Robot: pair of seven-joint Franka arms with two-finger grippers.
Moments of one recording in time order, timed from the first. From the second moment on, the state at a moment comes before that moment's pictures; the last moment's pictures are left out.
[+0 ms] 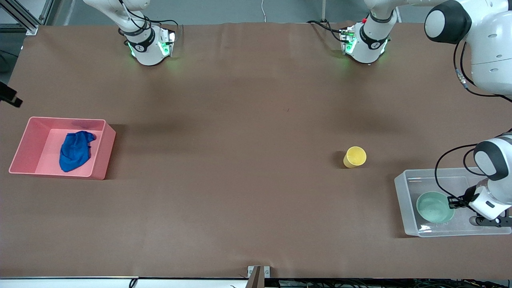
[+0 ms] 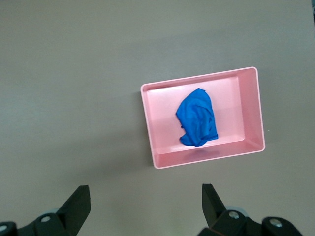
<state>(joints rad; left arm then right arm) 0.21 0.85 0.02 -1.27 -0.01 2.24 0.27 -0.12 -0.05 -0.08 -1.55 -0.01 1.53 0.01</state>
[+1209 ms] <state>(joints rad) -0.02 0.29 -0.09 -1.83 -0.01 2.13 0.07 -0.10 -0.03 -0.07 -1.52 -0.01 1.47 0.01</state>
